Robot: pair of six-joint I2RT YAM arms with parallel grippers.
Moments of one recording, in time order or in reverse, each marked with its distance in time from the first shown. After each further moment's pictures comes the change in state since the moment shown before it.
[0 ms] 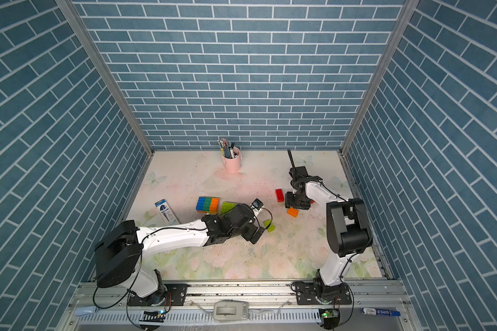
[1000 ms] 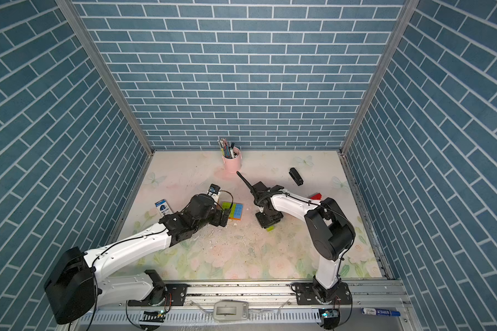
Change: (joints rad) left arm 0.301 -0.372 -0.244 -0.032 -0.078 -0.041; right arm 0.457 0.025 0.027 -0.145 0.114 -0.086
